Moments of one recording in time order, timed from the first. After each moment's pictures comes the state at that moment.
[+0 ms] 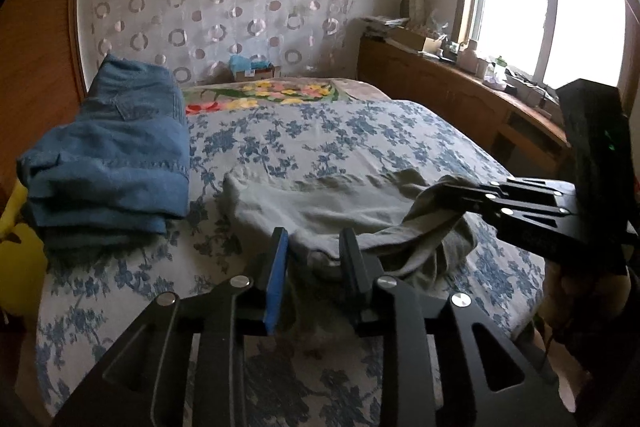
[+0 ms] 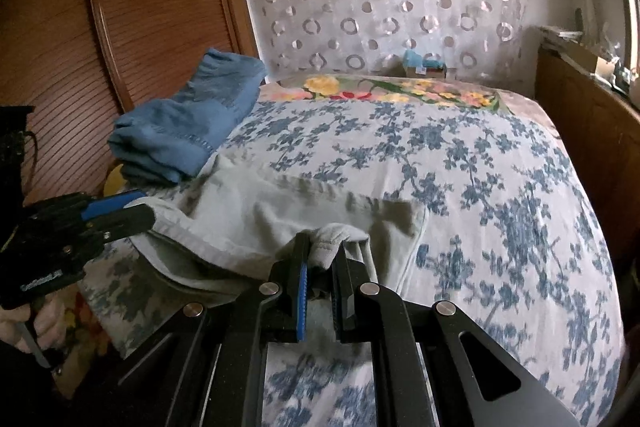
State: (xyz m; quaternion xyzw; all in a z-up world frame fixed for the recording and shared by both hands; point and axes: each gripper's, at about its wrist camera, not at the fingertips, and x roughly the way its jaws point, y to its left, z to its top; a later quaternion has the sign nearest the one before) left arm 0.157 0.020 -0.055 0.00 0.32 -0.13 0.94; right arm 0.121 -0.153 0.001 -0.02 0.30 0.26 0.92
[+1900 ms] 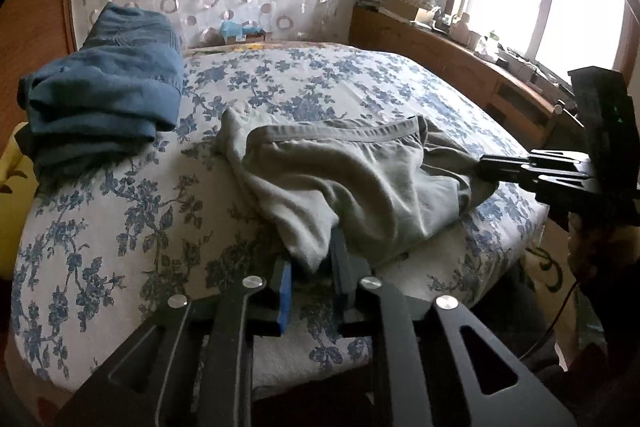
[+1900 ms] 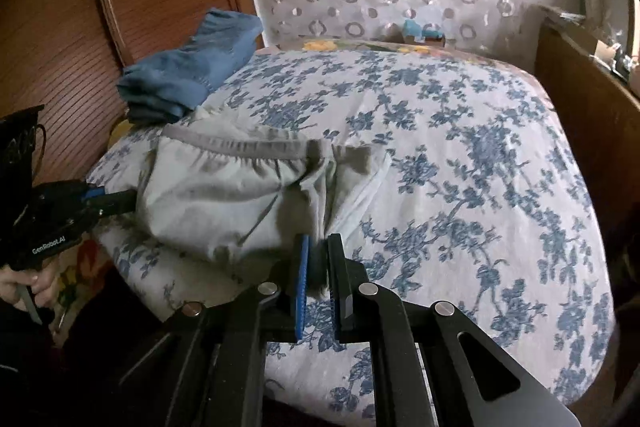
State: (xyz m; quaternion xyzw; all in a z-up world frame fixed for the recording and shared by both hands) left arm 0.113 0.023 -0.094 -0.01 0.38 -0.15 0.91; right arm 0.073 -0.207 -0.027 -0.04 0.35 0.26 0.90
